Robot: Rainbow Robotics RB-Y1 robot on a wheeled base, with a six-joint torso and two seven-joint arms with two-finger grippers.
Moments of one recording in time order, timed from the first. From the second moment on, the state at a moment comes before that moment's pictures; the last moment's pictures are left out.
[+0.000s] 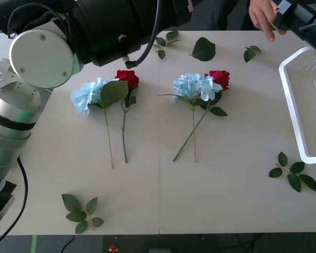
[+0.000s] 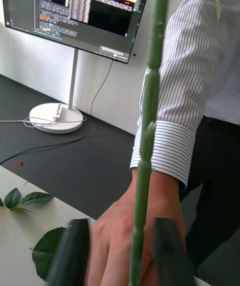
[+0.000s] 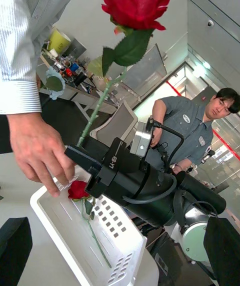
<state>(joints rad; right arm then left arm) -0.48 -0.85 0.12 -1.68 -0.99 0.27 1.98 -0.70 0.46 -0.32 -1.91 1.33 0.56 -1.44</state>
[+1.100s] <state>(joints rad) -0.14 -0.95 -0.16 -2.03 -1.31 0.81 1.62 -0.74 0.49 -0.03 -1.92 1.34 1.13 -1.44</state>
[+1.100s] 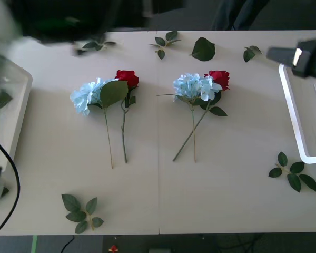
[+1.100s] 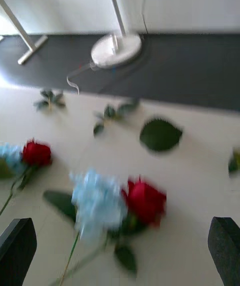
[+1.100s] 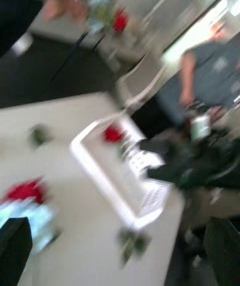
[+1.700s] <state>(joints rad) -0.08 -0.97 -0.14 -2.10 -1.15 1.11 1.03 -0.79 0.53 0.09 -2.06 1.04 1.89 -0.80</state>
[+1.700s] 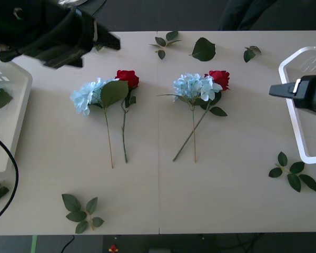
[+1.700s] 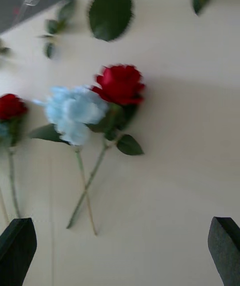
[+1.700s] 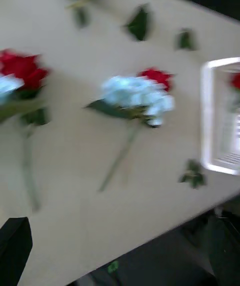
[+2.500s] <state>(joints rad) -0.54 -0.83 0.46 -1.76 -0.59 1.21 0.47 -0.62 0.57 -0.40 -1.81 0.43 1.50 -0.66</state>
